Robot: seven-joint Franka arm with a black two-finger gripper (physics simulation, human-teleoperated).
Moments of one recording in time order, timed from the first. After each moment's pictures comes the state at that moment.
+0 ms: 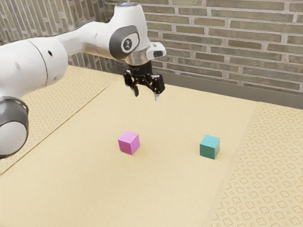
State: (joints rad) arm -0.29 0.43 0.19 -1.32 -0.10 1.79 -0.06
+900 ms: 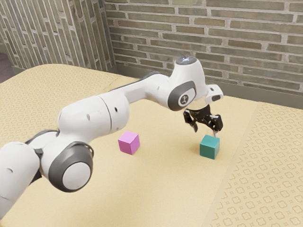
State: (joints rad) arm -0.29 1.11 -0.15 -0.69 0.06 1.99 -0.25
